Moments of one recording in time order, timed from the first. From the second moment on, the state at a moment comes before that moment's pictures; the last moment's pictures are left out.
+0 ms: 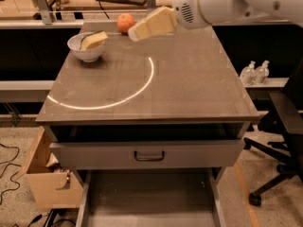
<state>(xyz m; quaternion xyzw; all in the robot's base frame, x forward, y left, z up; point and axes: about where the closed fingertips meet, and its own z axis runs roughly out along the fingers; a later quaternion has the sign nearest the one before) 0.626 -0.024 1.039 -0.37 0.75 0.14 0.52</state>
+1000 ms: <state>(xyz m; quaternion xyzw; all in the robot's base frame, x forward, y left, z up) 0.726 0.081 0.987 -0.35 0.74 0.19 0.55</state>
